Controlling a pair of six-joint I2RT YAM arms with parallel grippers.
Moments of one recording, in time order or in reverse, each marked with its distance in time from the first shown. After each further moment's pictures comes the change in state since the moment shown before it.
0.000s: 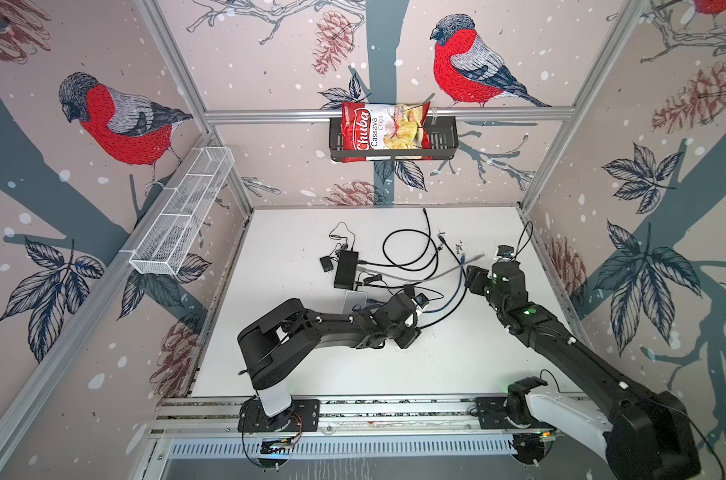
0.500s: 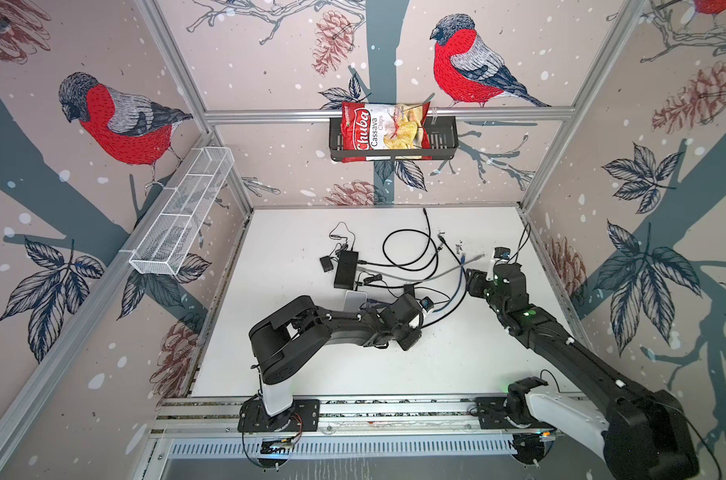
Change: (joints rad) left arm -0.010 0.066 0.062 -0.050 0.010 0.017; right arm -0.017 0.002 -0.039 0.046 -0.076 -0.058
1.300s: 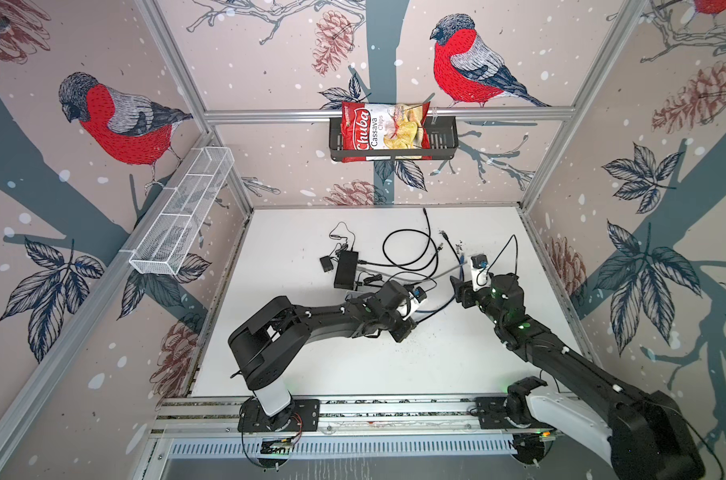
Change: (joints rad) left arm 0.140 -0.137 -0.047 -0.034 0.269 0.040; right arm 0.085 -0.040 -0.145 0.266 -0.166 -0.414
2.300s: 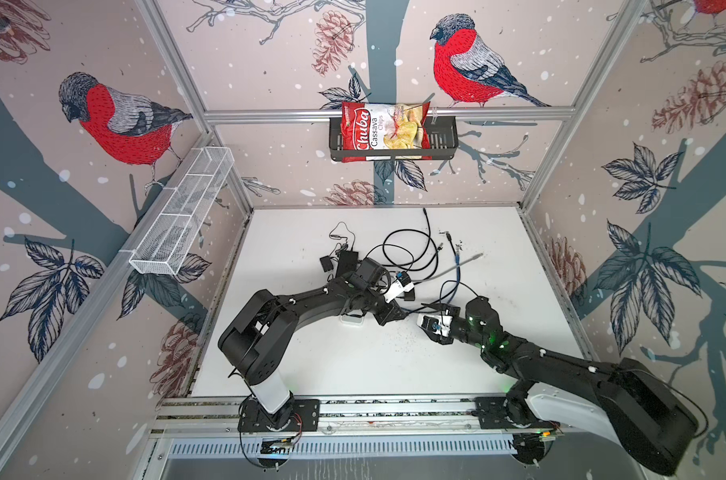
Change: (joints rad) left arm 0.189 -0.004 0.093 -0.196 0.315 0.148; right arm 0.287 0.135 -0.155 0.211 -0.288 -0.737
